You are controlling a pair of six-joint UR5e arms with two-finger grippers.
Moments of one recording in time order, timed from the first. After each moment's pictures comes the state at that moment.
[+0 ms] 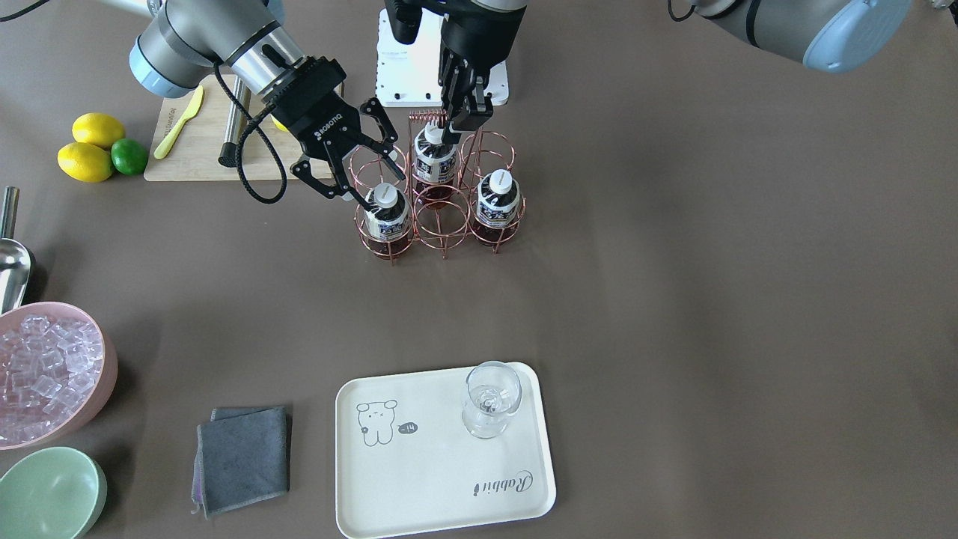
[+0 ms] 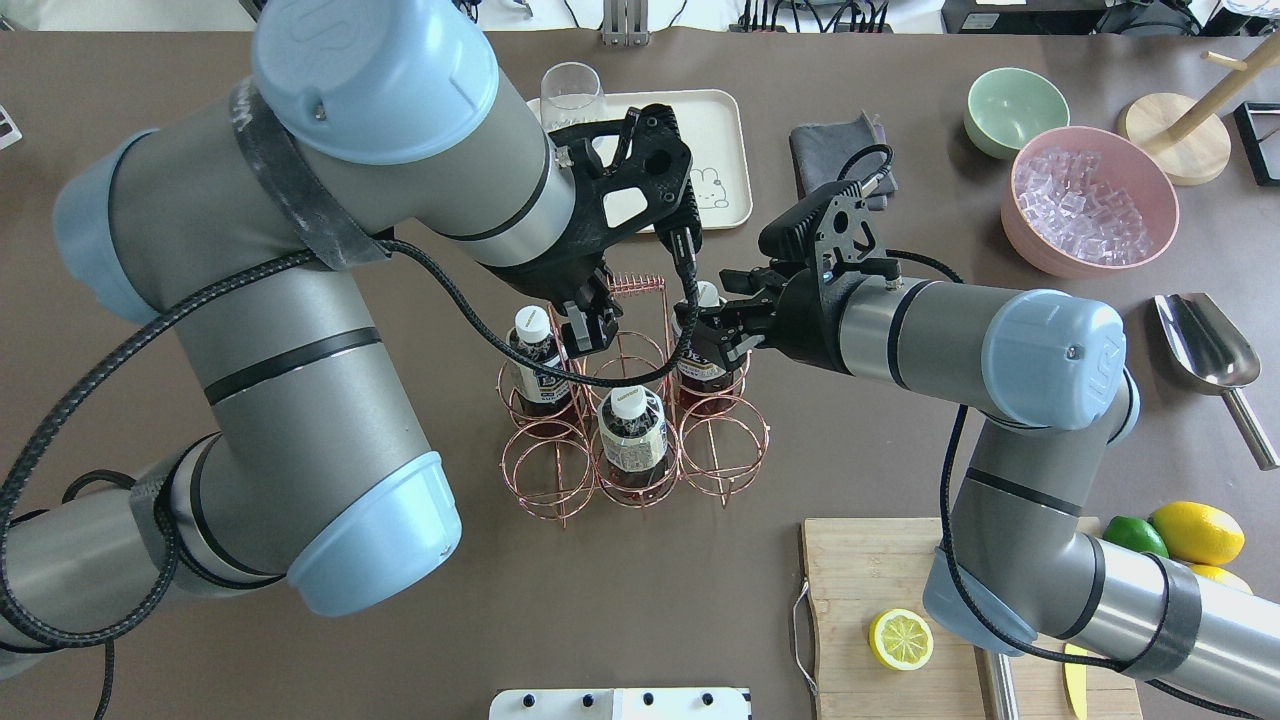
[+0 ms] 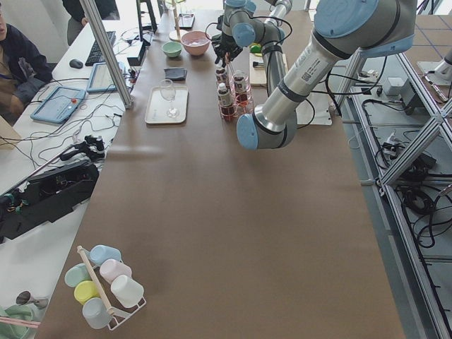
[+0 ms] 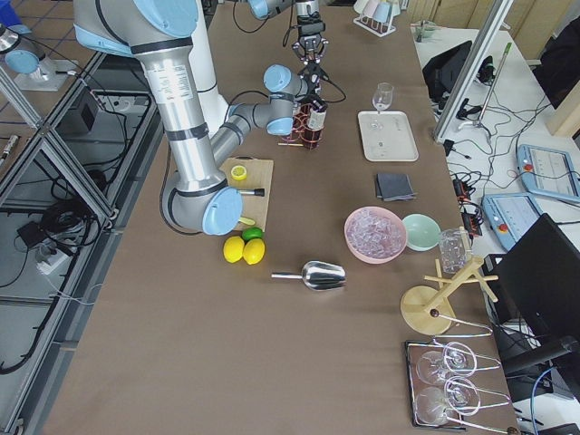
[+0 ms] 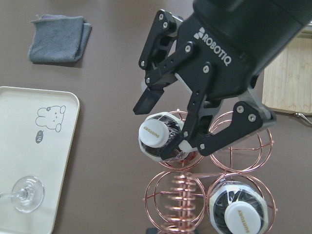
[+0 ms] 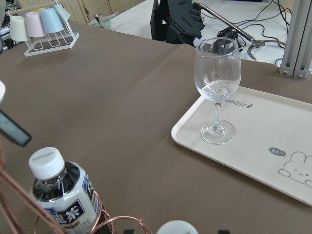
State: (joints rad) left arm -0.61 -2.45 -1.94 -1.34 -1.94 0.14; right arm 0.52 -1.22 1.90 -0.76 1.60 0.69
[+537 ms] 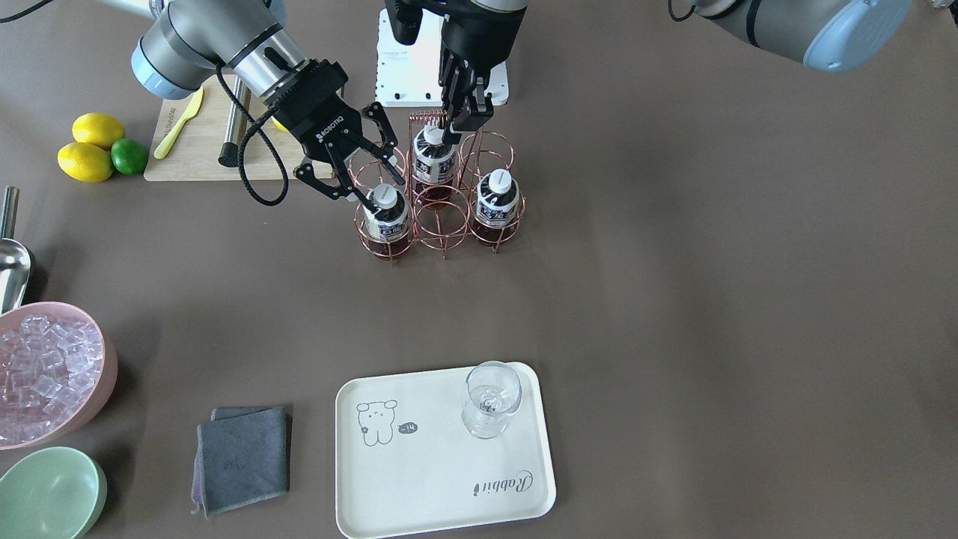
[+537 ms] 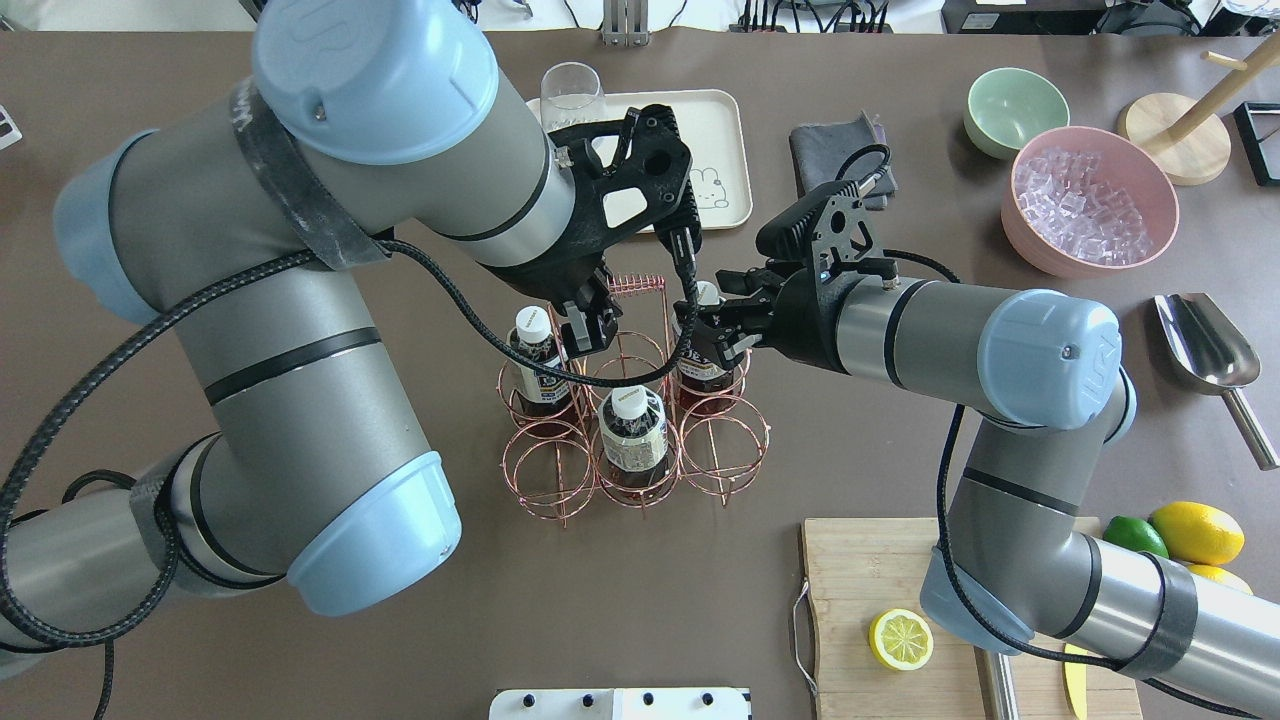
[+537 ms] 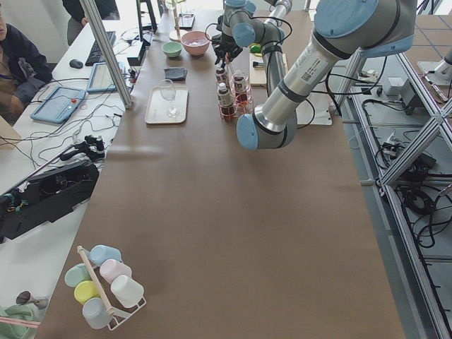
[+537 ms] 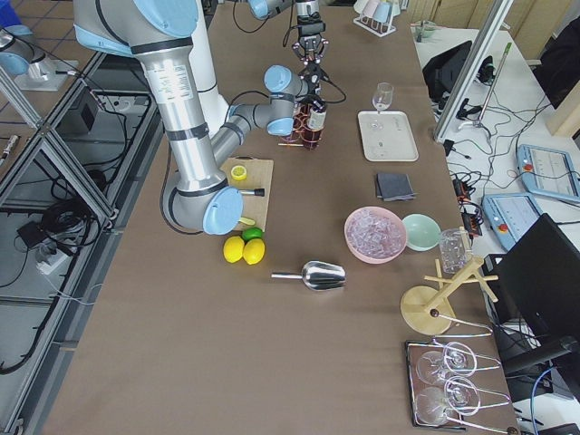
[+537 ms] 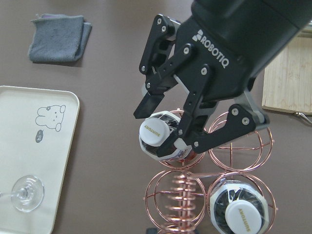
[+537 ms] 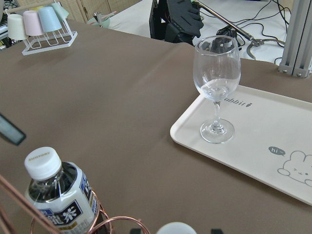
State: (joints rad) left arm -0.61 -2.45 -1.94 -1.34 -1.93 0.14; right arm 0.52 -1.21 1.89 -0.76 1.60 0.69
